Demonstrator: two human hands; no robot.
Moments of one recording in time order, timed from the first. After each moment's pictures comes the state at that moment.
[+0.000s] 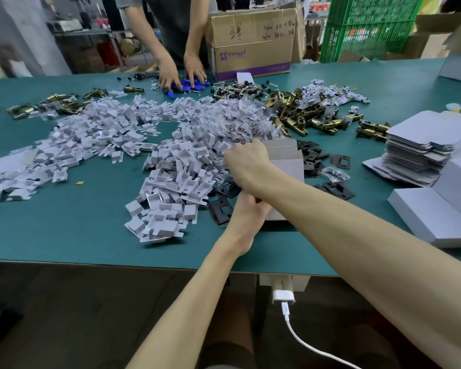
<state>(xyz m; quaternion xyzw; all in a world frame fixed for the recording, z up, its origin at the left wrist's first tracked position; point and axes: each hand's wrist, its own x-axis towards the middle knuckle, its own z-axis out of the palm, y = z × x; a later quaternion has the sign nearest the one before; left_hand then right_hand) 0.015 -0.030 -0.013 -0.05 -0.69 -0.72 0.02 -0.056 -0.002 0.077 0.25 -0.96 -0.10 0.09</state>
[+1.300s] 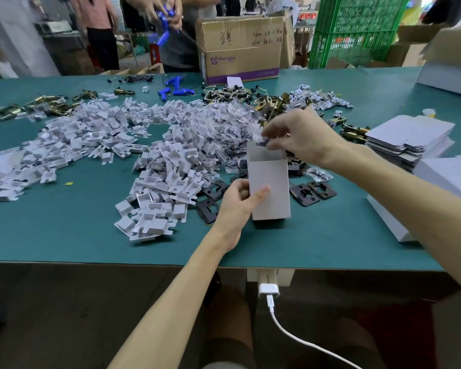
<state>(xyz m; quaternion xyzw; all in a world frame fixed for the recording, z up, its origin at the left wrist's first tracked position) 0.021 -0.028 -0.004 0.00 -0.63 -0.78 0.00 -0.043 0.127 0.133 0.27 -0.93 0.23 0.10</state>
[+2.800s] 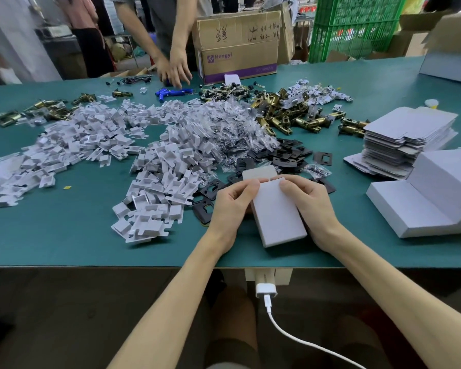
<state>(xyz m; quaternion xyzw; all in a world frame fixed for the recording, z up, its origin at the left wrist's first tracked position) 0.028 -0.026 0.000 -0.02 -0.66 -0.75 0.02 0.011 0.145 -0.001 0.06 -0.69 0.72 0.01</state>
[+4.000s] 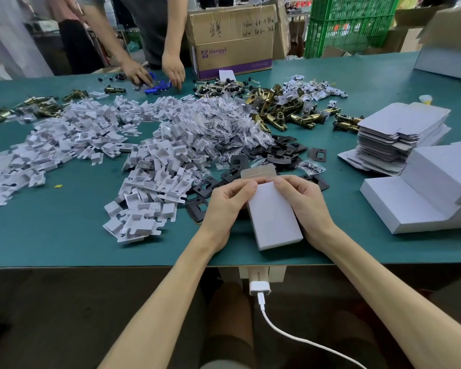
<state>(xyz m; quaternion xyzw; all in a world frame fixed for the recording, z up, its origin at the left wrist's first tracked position) 0.028 -0.030 -0.003 -0.08 -0.66 -0.75 -0.01 0.014 0.146 -0.002 0.06 -0.68 0.74 0.00</state>
